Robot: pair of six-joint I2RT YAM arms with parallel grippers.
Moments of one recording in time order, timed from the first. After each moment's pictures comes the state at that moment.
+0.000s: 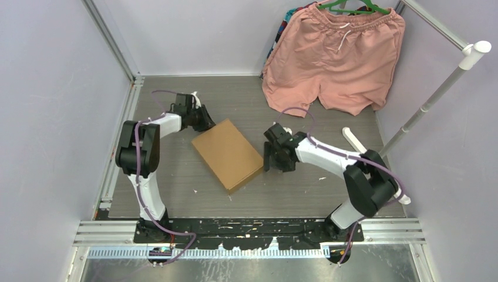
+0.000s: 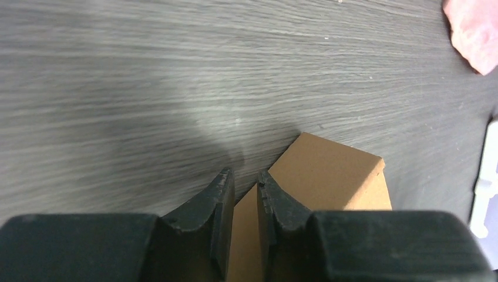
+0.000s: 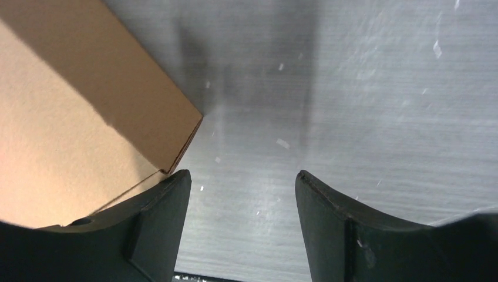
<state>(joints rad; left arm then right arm) -0.19 1.99 1.24 -0.11 0.40 -0.52 0.70 1.51 0.93 -0.61 0.10 0.71</state>
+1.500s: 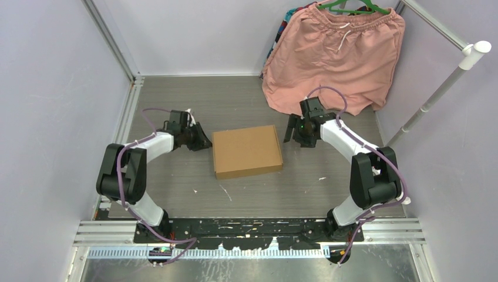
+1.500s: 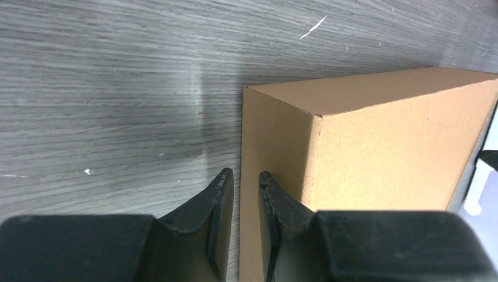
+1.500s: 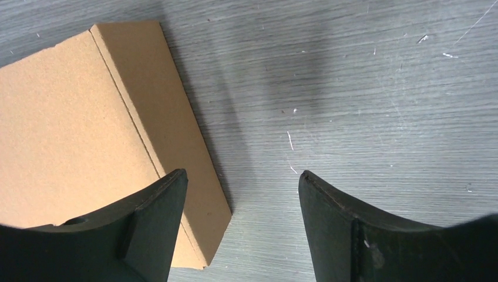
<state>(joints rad) -0.20 1.63 0.87 -0.14 0.32 -0.59 0.26 1.58 1.08 -0.56 -0.06 0.50</state>
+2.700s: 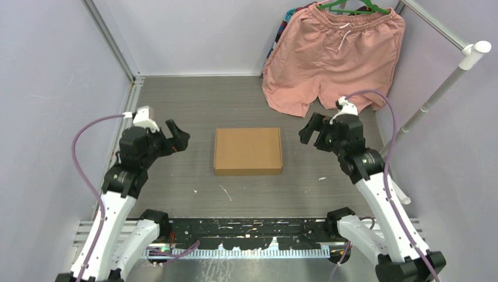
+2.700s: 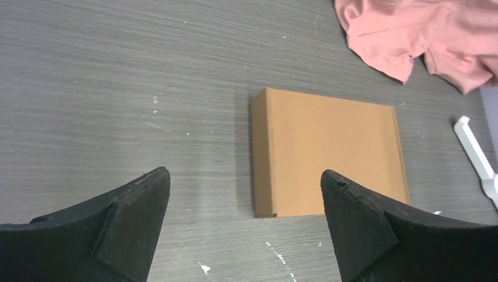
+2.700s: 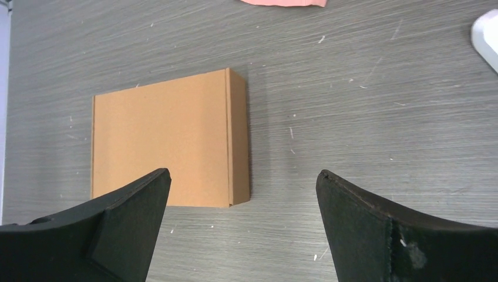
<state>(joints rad) -0.20 0.75 0.88 -0.54 0.04 -0.42 0.26 0.90 0.98 -0.64 0.02 0.48</state>
